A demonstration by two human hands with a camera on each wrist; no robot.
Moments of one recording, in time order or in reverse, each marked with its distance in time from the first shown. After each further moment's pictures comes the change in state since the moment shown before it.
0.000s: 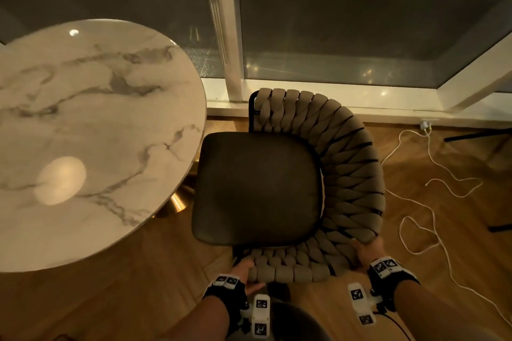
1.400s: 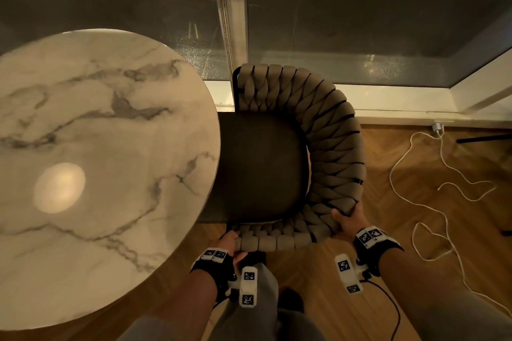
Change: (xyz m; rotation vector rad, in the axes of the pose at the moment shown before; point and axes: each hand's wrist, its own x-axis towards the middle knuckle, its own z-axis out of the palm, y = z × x) left_hand 0.031 0.168 -0.051 -0.102 0.143 0.043; right_hand -0.011 -0.156 0.096 0.103 -0.250 0.039
